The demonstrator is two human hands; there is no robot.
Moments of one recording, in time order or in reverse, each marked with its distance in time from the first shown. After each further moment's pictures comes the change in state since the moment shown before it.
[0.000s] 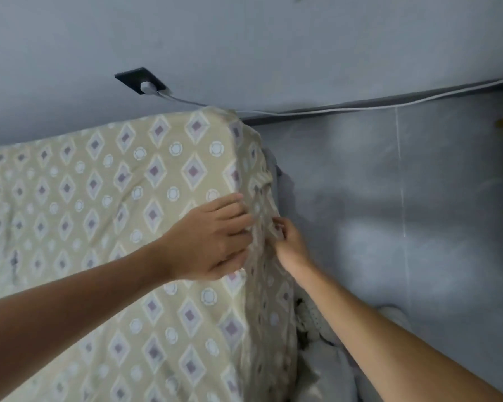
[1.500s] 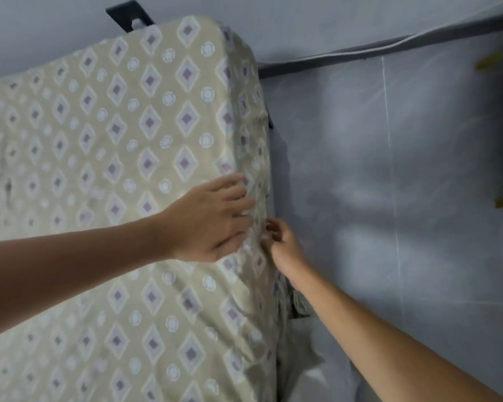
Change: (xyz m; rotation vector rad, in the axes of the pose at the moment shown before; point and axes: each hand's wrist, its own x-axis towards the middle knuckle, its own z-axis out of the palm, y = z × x) left_hand -0.063 0.121 0.028 0.097 -0.146 0.055; right_hand -0.133 0.122 0.017 0.079 -0.032 0.025
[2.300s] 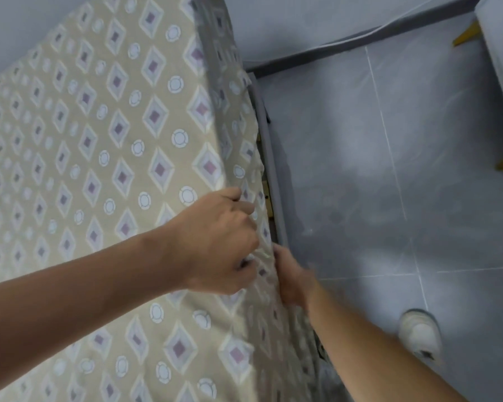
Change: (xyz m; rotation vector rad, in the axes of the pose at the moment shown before) left_hand -0.040 0.097 -0.035 0.105 -0.126 -0.014; right_hand -0.068 0.055 0.035 0.592 -0.429 0.433
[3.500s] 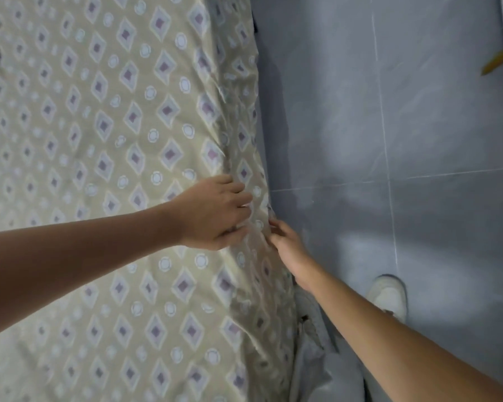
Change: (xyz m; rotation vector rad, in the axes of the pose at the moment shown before) left_hand -0.049 0.200 0.115 -0.119 0.043 0.068; right_hand -0.113 0.202 -0.100 -0.404 0.292 -0.245
